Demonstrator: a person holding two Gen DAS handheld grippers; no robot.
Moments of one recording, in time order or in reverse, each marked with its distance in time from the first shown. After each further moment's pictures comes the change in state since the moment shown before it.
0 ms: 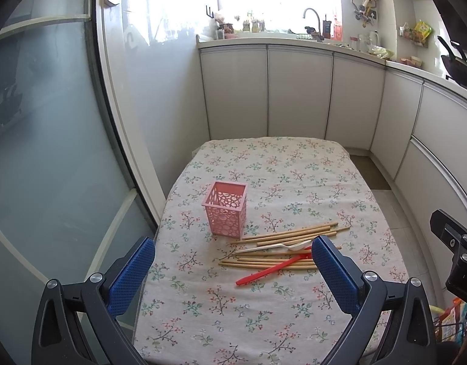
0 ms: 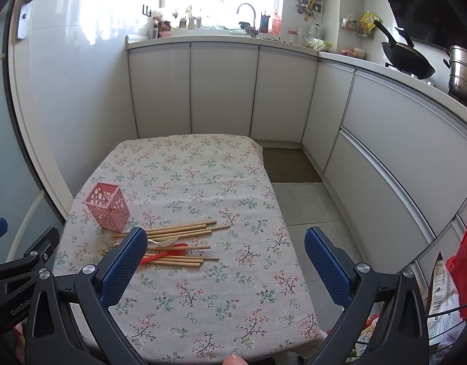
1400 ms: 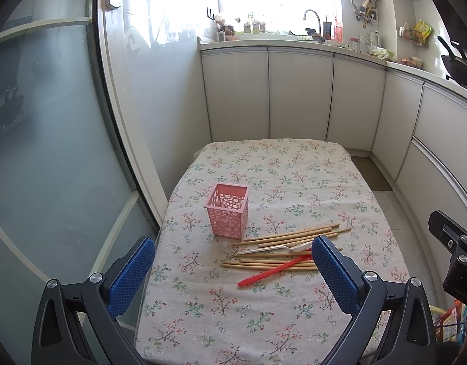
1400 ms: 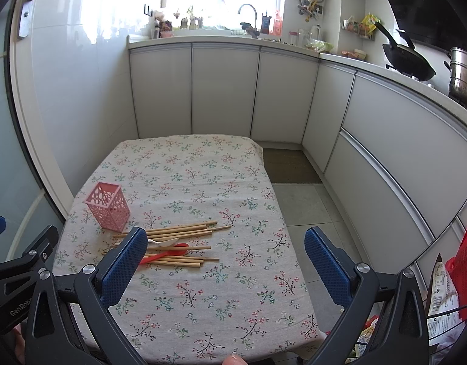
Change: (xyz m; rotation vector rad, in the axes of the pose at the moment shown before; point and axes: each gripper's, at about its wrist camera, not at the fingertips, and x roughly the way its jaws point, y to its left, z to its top) left arm -0.001 0.001 -0.001 0.004 -0.009 0.009; right arm -0.002 0.001 0.001 -0.004 -0.001 -0.001
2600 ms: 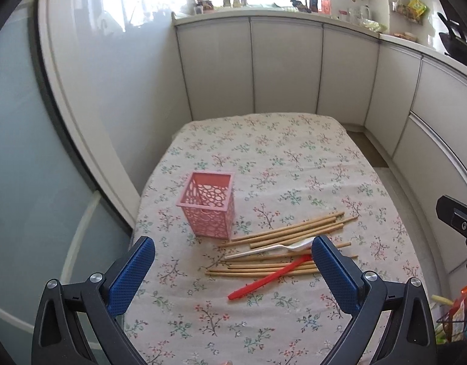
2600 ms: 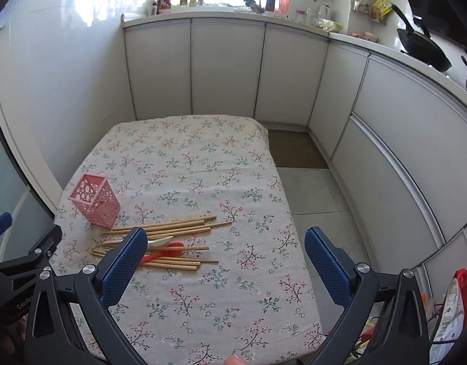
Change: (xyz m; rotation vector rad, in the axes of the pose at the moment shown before) left arm 0.093 -0.017 0.013 0.078 0.129 -0.075; right arm 0.071 -0.005 0.025 -0.014 0.134 0.026
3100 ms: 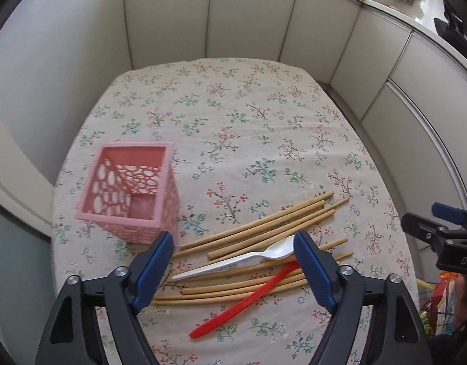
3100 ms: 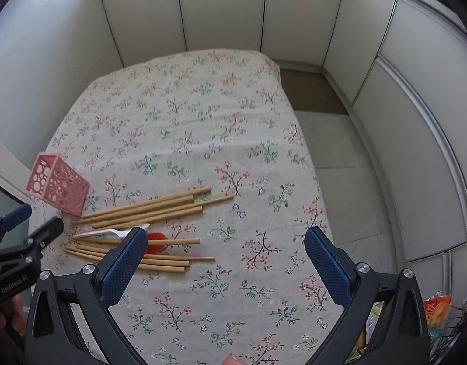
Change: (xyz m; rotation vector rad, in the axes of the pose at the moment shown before) left arm 0.134 -0.010 0.021 0.029 0.248 -0.288; right arm 0.150 -0.025 0.011 0.051 0.315 0.050
